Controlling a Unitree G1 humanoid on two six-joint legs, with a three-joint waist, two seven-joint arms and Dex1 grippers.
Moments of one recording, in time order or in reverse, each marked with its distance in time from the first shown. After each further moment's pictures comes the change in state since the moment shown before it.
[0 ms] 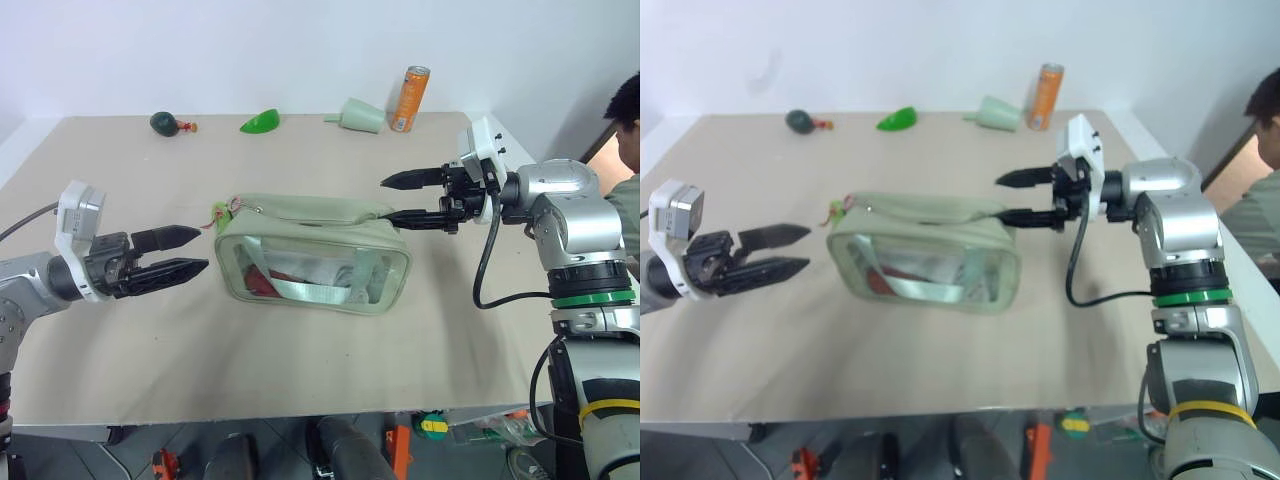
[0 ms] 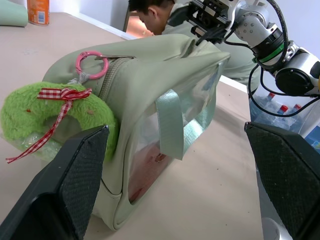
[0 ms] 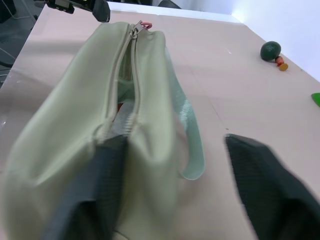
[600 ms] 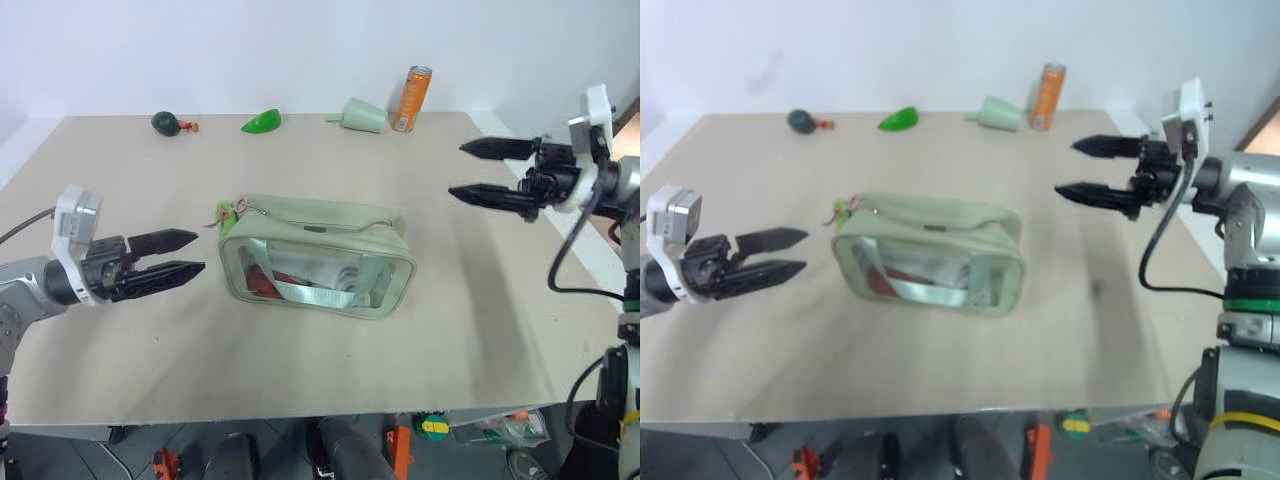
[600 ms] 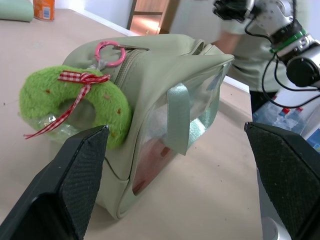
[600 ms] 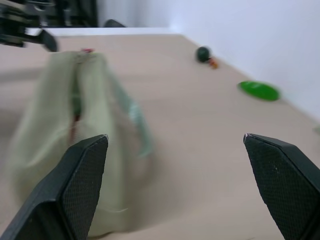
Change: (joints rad) left arm 0.027 0.011 0.015 0.014 0.000 0.000 -0.015; right arm 0.137 -0.193 -0.205 -0.075 0.139 0.181 0.018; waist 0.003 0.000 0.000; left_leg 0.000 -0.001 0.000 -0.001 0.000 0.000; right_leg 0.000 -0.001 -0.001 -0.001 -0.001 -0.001
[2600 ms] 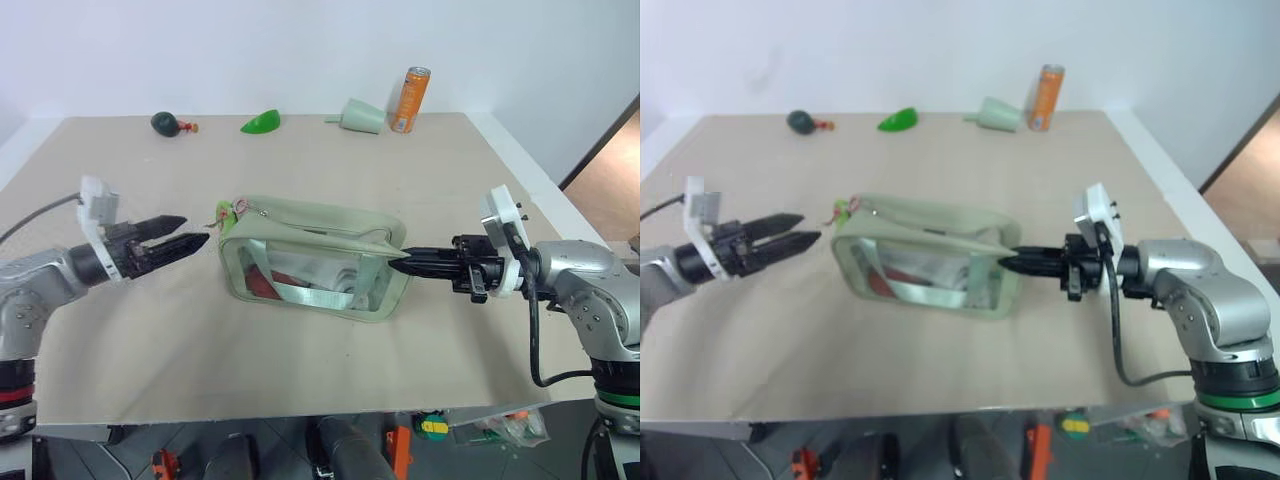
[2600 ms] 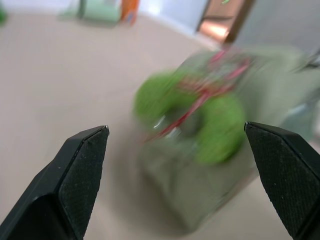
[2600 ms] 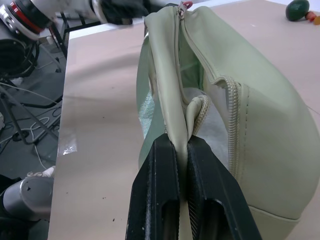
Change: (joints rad) left arm -0.114 -0.096 -0.082 0.129 0.152 -0.026 0.285; right arm 0.342 0.079 0.048 -0.497 0.182 0.179 -0.258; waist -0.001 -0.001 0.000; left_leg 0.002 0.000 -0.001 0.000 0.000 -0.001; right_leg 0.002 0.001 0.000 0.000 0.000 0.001
